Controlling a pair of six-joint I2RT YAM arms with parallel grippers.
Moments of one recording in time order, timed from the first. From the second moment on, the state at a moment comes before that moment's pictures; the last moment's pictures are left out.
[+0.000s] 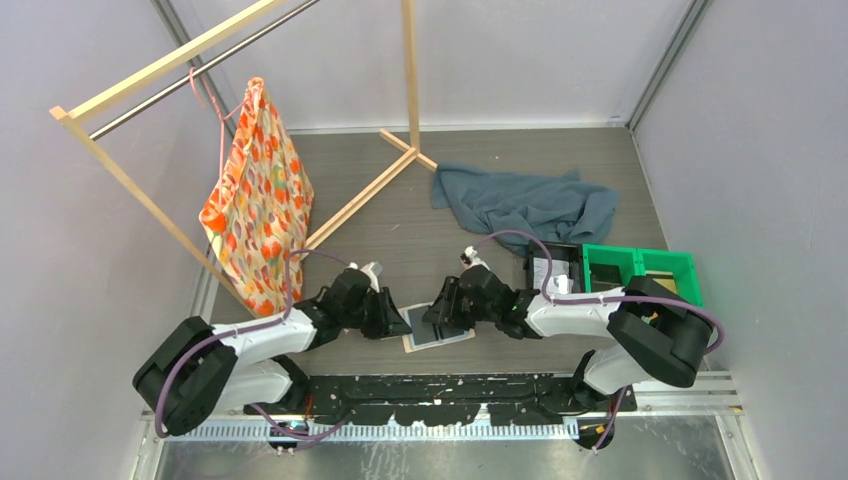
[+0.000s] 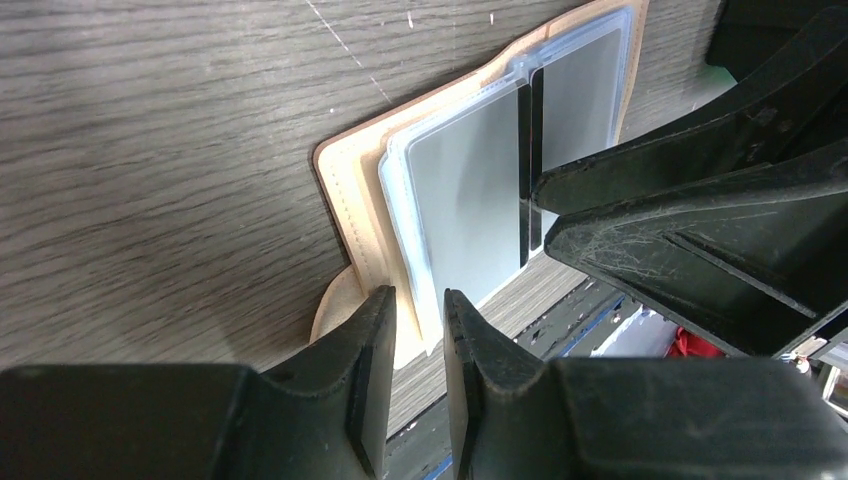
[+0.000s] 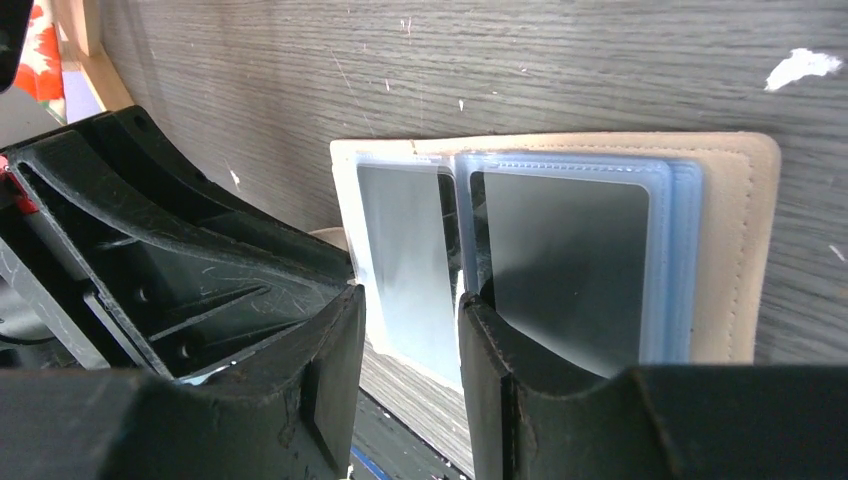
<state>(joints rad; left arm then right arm) -0.71 1.17 0.31 0.06 0.30 -0.95 0.96 1.44 0.51 0.23 -0.07 1.11</state>
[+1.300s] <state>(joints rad) -0.68 1.34 0.36 0.16 0.37 -0.94 0.92 1.49 0.32 0.56 -0.06 1.23</state>
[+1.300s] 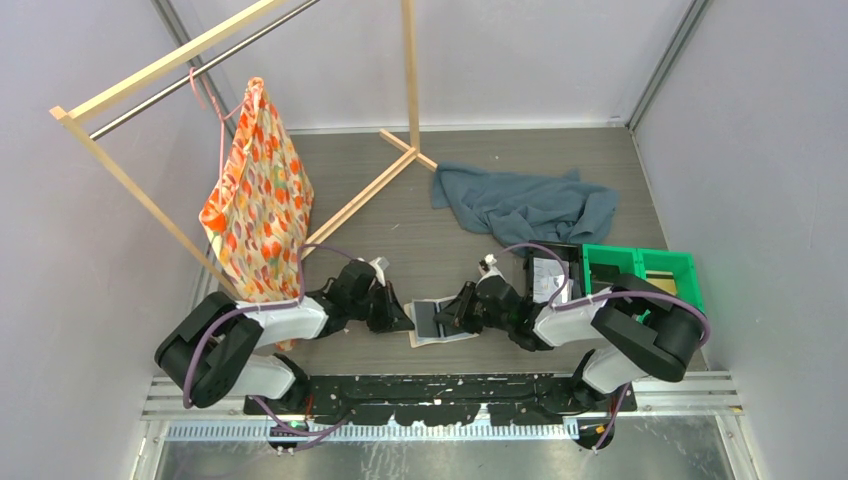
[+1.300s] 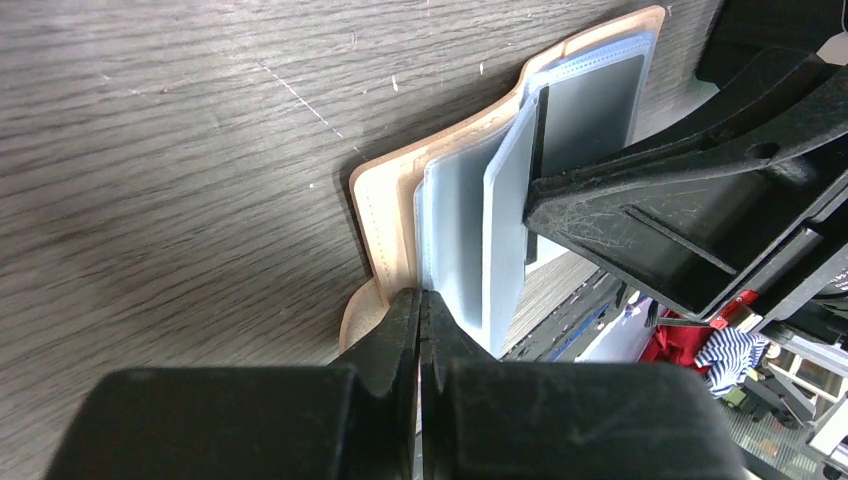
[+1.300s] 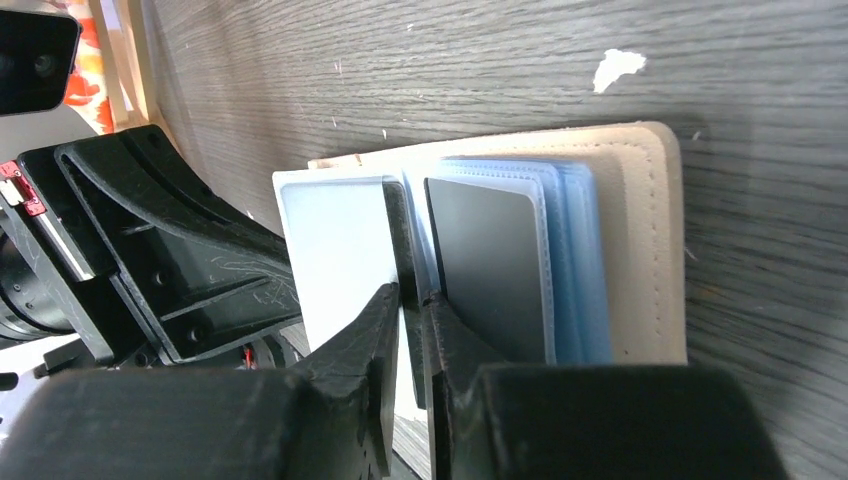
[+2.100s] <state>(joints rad) -0.69 1.28 0.42 0.00 0.28 -0.86 0.92 1.42 0.28 0.52 -0.05 1.23</state>
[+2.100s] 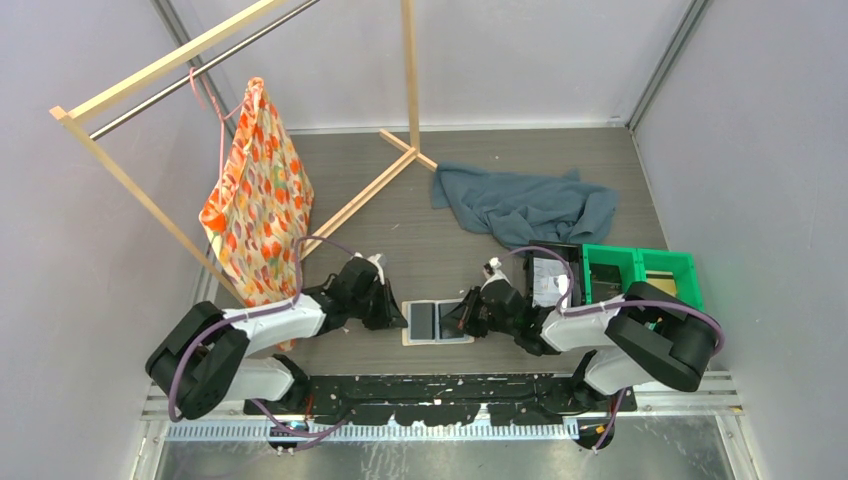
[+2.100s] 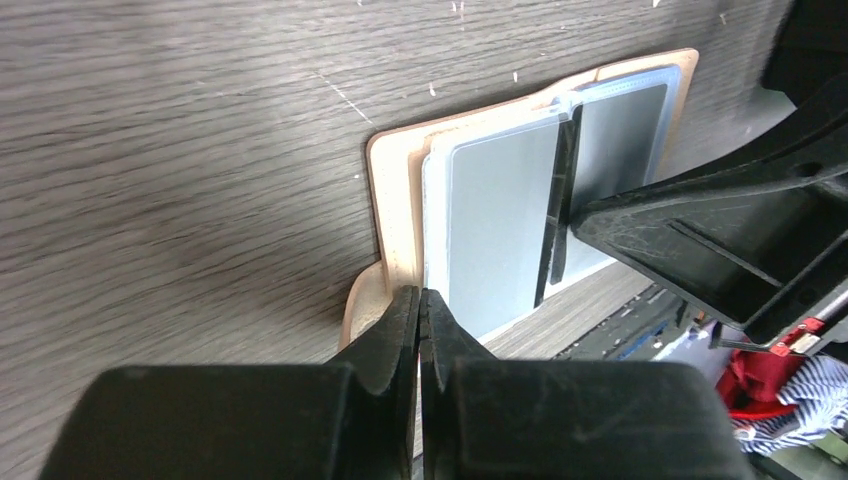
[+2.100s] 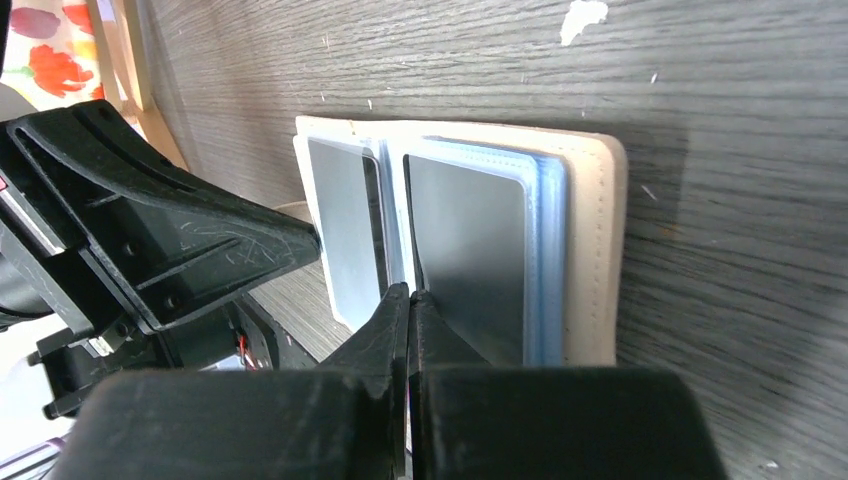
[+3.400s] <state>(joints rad) -0.70 1.30 0.46 0.03 0.25 -0.84 0.88 1.38 0.34 0.41 -0.07 1.20</state>
